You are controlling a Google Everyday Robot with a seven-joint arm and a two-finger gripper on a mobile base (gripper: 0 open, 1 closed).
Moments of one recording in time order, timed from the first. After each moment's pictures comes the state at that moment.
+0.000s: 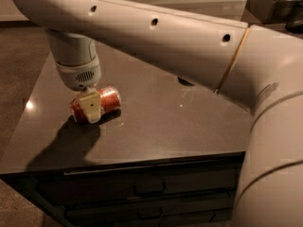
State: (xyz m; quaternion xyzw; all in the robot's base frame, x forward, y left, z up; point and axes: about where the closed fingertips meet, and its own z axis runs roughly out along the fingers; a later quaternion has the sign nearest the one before) arm 0.501 0.139 0.859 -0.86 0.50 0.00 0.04
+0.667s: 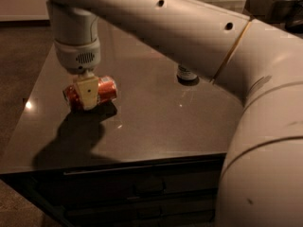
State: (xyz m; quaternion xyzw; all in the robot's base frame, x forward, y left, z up) arm 0.510 0.146 0.891 -0.87 0.49 0.05 0.06
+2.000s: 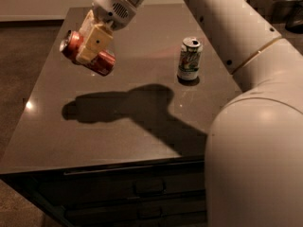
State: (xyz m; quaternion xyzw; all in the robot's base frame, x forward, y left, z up) arm 0.572 0.137 0.982 -0.73 0.56 0.30 0.24
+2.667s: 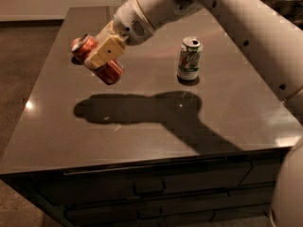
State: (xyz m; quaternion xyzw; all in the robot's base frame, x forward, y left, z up) arm 0.568 0.113 0.971 -0.63 0.61 0.35 0.31
